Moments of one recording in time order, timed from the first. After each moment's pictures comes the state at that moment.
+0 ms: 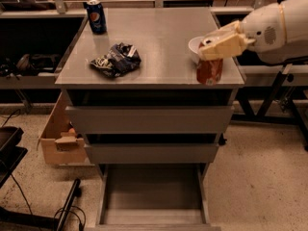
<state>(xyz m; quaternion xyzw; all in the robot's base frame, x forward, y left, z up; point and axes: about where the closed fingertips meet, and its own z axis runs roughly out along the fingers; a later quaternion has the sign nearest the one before) 0.581 -0.141 0.975 -0.47 0.72 0.31 0.41</state>
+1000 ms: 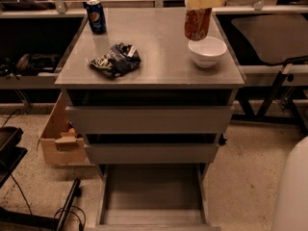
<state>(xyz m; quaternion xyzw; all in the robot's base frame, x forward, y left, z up) 0.700 -0.125 1.048 -0.41 0.72 0.29 0.48</state>
